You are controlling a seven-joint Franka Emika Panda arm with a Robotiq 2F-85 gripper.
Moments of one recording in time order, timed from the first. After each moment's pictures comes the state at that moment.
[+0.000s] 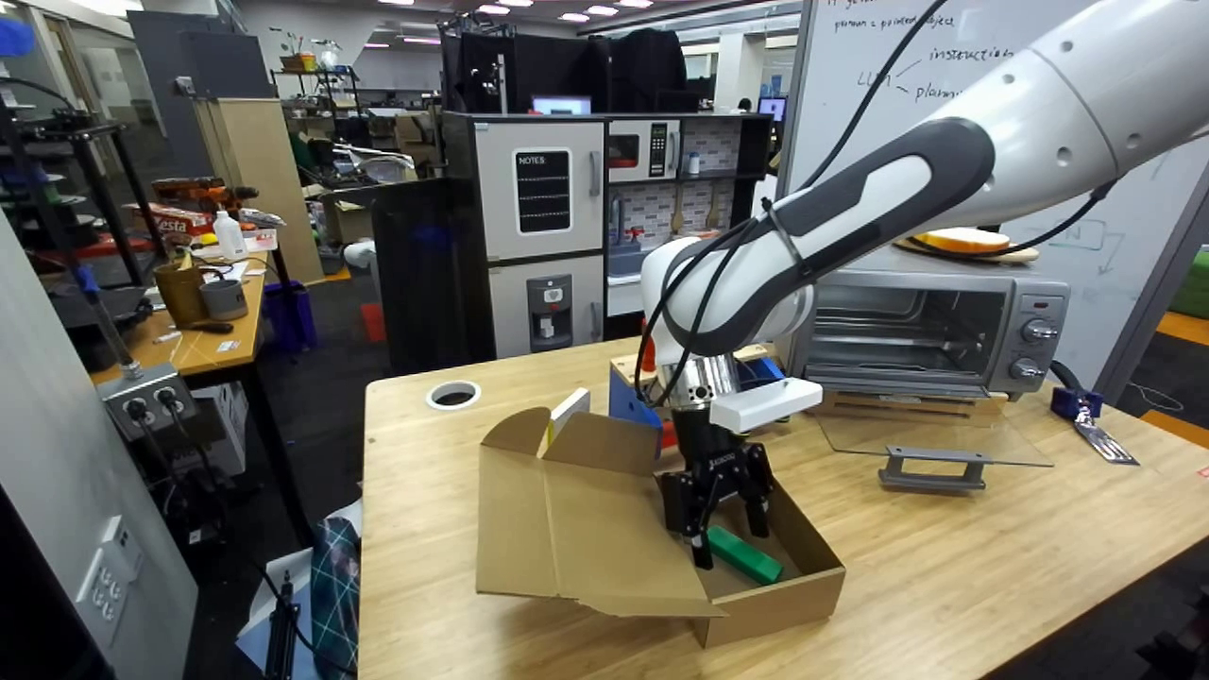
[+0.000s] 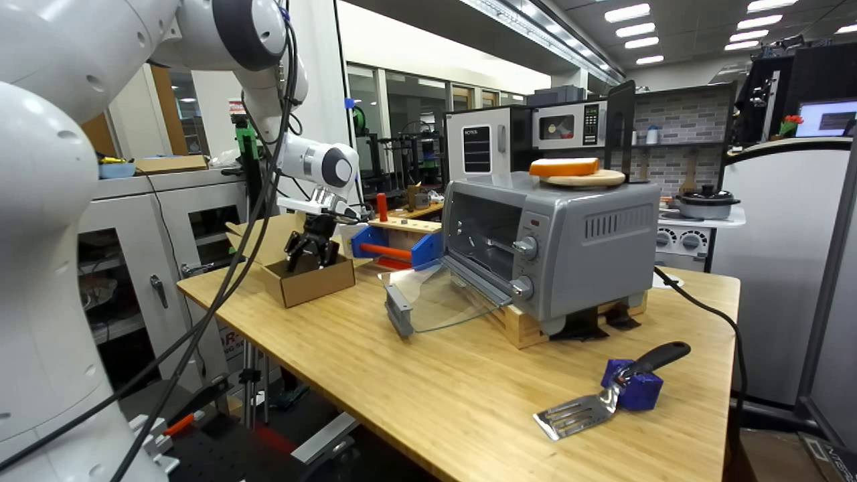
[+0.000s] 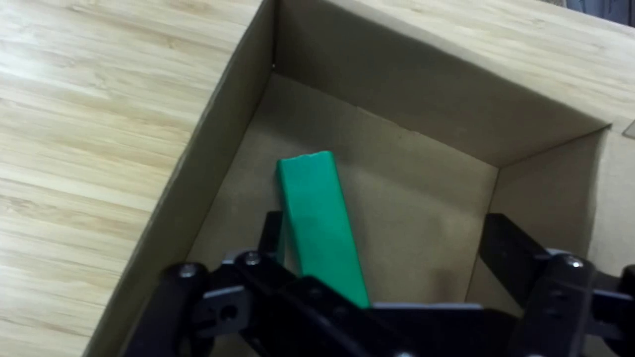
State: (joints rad) arm 0.28 0.80 0.18 -1.53 0.17 1.86 0.23
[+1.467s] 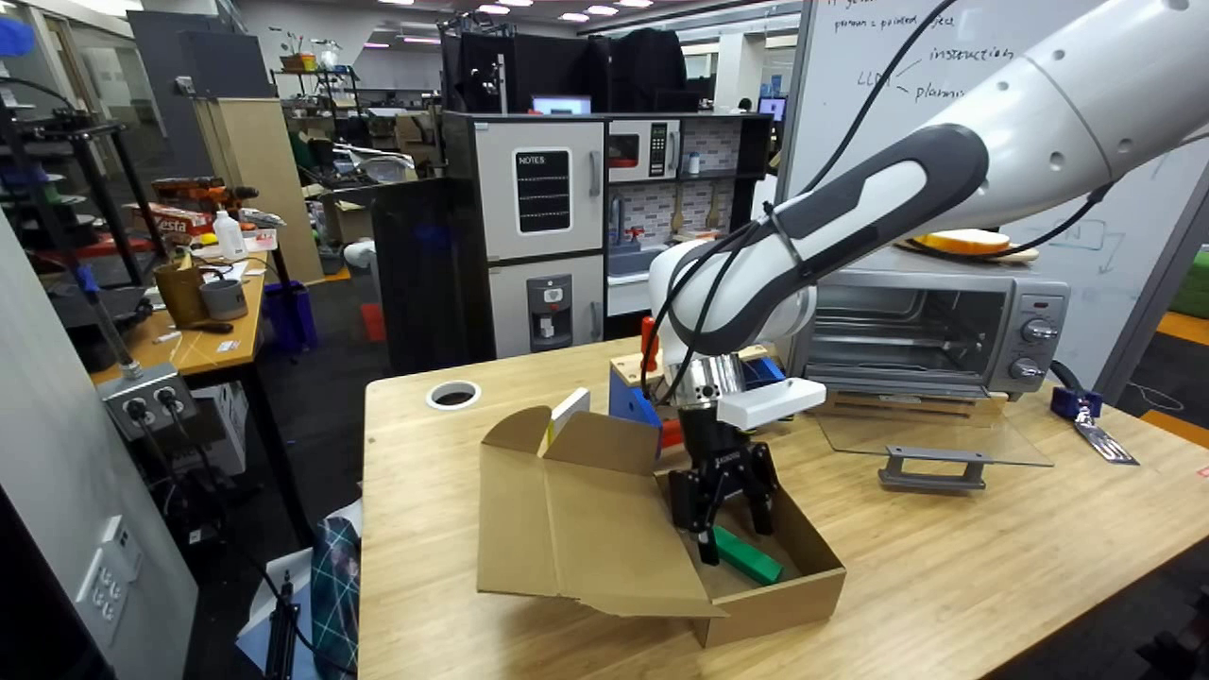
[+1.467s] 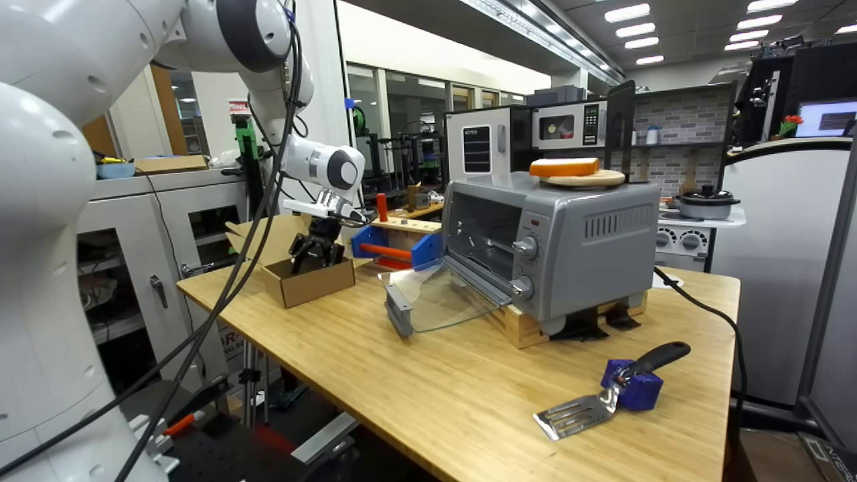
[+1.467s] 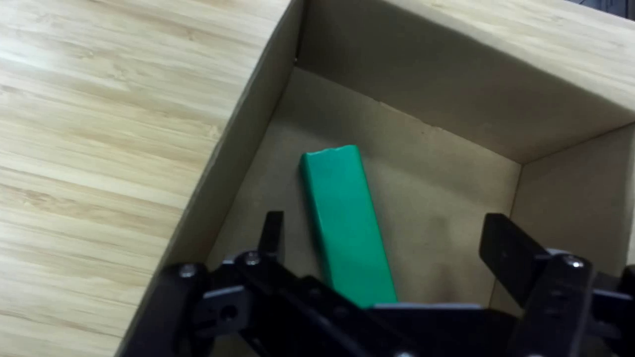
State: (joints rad) arm 0.26 0.81 0.18 -1.53 0.17 1.86 0.20
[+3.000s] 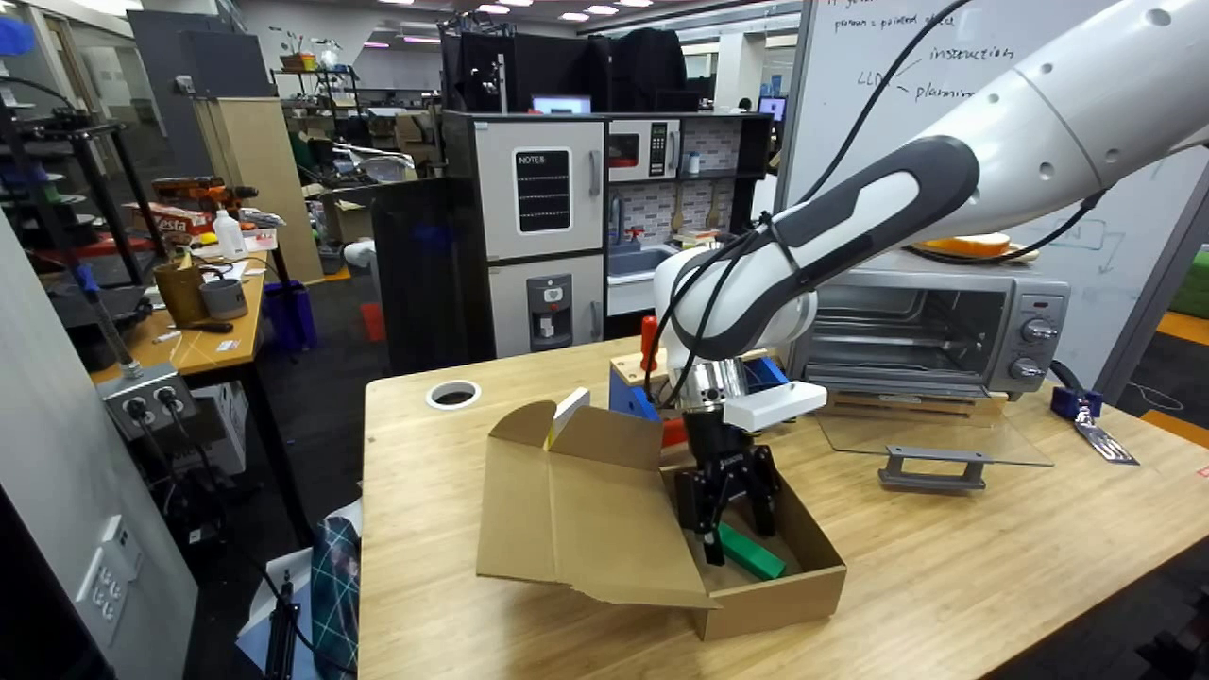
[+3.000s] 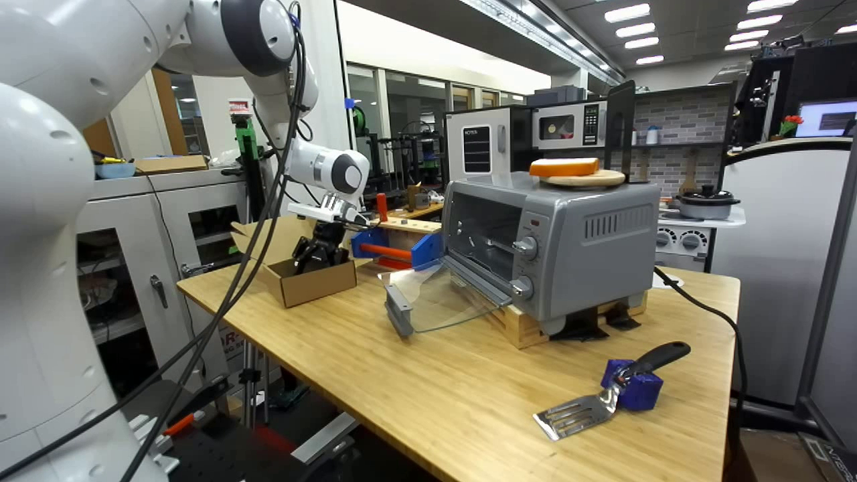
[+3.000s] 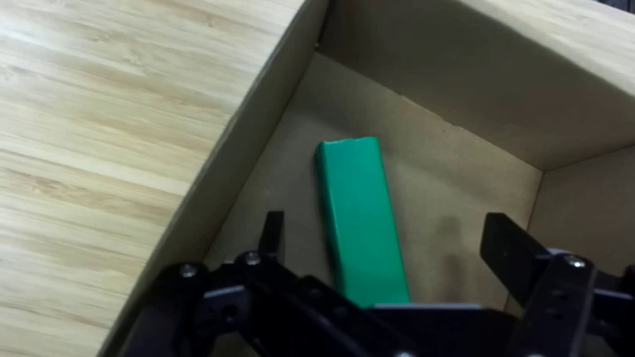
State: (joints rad) arm 0.25 0.83 0.17 -1.52 0.17 1.86 0.15
